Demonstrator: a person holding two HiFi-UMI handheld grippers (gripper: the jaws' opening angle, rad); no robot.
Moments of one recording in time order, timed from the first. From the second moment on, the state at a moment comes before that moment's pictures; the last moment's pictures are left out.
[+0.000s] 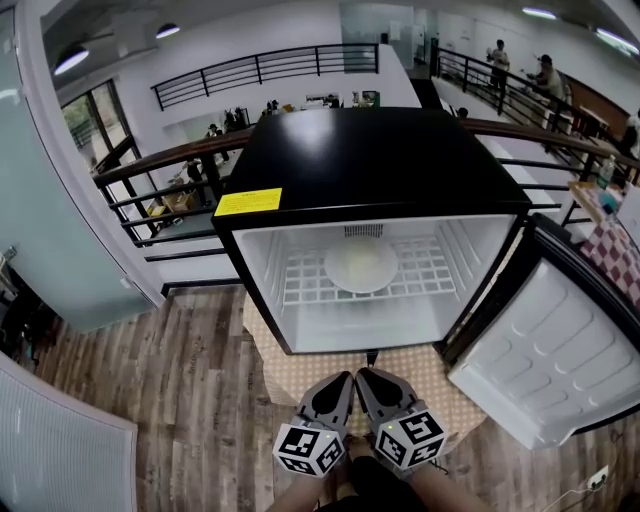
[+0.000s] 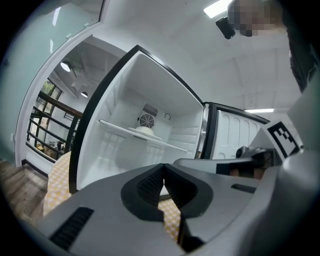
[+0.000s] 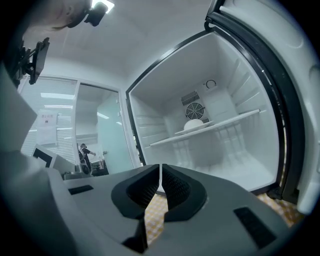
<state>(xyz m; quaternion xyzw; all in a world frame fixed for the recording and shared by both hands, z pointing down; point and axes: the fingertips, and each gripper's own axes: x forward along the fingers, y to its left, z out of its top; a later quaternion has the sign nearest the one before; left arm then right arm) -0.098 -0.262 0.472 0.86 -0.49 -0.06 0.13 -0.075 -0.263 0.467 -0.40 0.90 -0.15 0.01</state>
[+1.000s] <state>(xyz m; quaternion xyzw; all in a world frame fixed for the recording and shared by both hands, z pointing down) -0.093 -0.338 0.458 0.87 -0.48 -0.06 0.11 -0.071 -0.356 0.449 -0.44 0.86 -0.25 0.07</state>
